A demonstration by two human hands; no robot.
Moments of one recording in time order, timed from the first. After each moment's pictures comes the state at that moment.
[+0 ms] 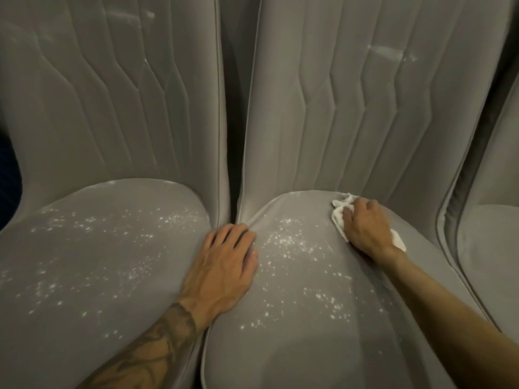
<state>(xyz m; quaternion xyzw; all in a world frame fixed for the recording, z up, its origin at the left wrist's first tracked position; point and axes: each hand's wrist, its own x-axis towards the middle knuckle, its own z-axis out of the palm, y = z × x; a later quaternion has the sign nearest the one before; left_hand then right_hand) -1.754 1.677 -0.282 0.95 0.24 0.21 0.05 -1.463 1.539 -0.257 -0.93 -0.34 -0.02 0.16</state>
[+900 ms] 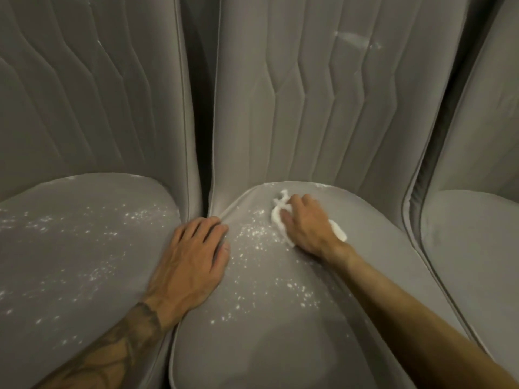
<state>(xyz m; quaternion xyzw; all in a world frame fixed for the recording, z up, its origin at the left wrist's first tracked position) -1.754 1.677 -0.278 0.95 0.25 0.17 0.07 -1.508 1.558 -0.270 -0.86 -0.48 0.00 0.17</state>
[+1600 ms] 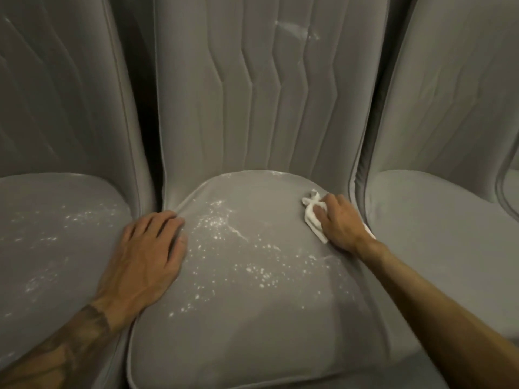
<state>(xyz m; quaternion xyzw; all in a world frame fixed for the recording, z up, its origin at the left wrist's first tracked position) -1.750 1.680 -0.283 0.95 0.23 0.20 0.05 -1.451 1.429 -0.247 -0.93 -0.33 -0.01 0.16</state>
